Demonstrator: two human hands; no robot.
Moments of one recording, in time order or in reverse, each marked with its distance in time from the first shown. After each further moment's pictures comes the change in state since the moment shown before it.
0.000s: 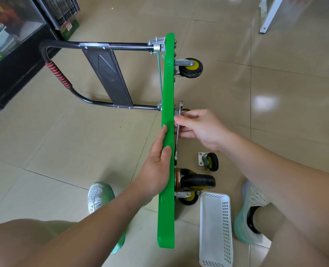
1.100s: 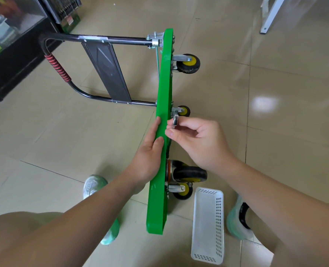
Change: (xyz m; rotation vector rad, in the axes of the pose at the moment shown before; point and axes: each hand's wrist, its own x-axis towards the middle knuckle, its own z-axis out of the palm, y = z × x) left_hand 0.000 -0.001 0.002 -0.084 0.027 0.029; right_hand -0.085 0.009 0.016 -0.184 0.012 -0.497
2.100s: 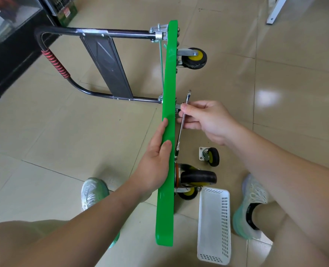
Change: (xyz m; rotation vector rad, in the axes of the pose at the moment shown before) left_hand 0.000 0.002 -0.003 0.030 -0.033 -0.036; right_hand 0.083 0.037 -0.019 0.203 0.040 0.480
